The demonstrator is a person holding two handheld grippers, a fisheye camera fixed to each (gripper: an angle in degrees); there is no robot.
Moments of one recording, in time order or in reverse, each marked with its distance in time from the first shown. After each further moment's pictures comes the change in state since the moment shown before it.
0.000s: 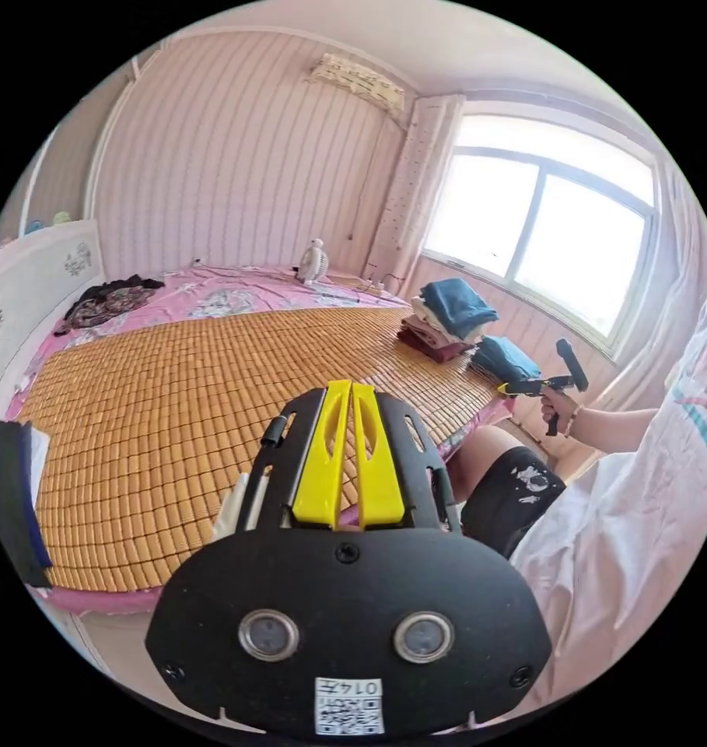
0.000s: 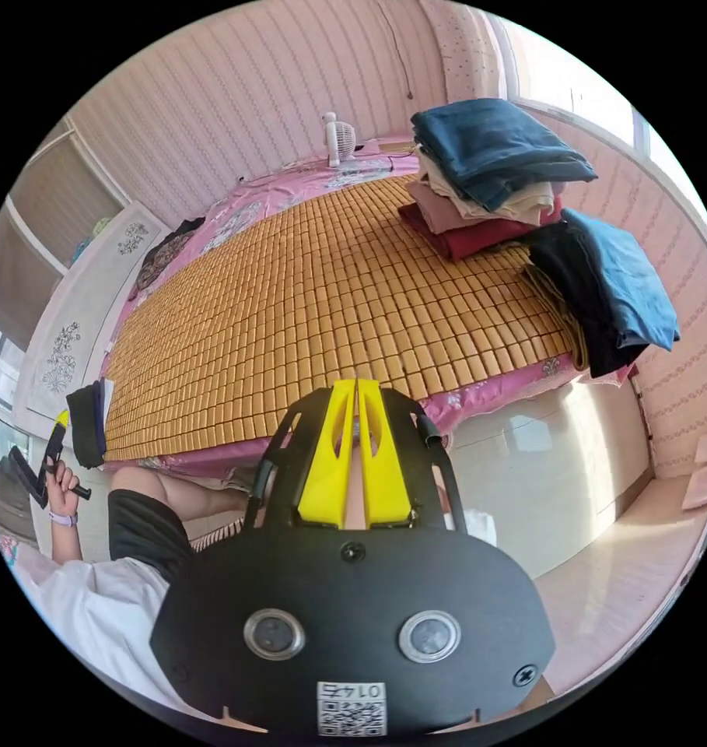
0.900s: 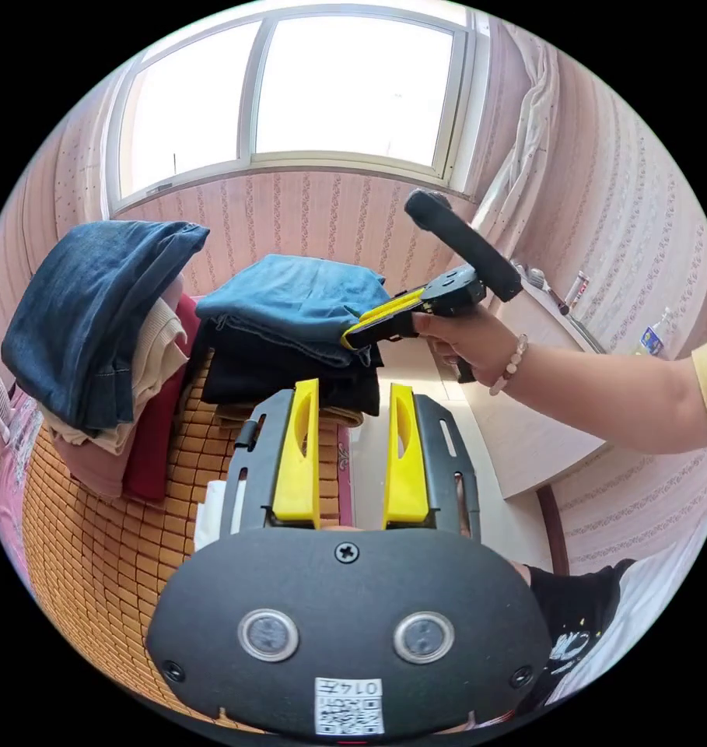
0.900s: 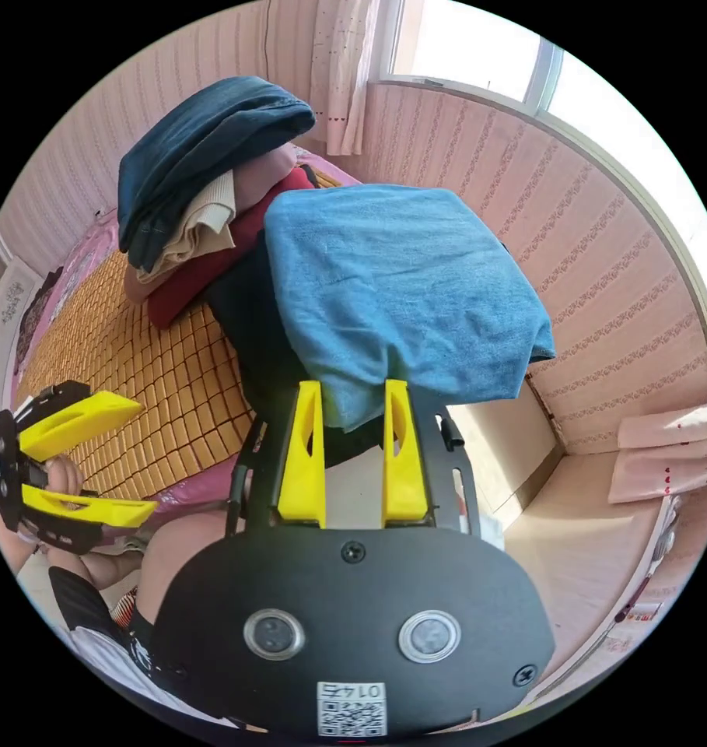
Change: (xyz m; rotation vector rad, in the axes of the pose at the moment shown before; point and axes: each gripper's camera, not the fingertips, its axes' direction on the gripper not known) left arm 0.493 -0.151 0.557 -0.320 0.616 0.710; right arm 0.370 0.016 0.013 0.001 0.365 0.187
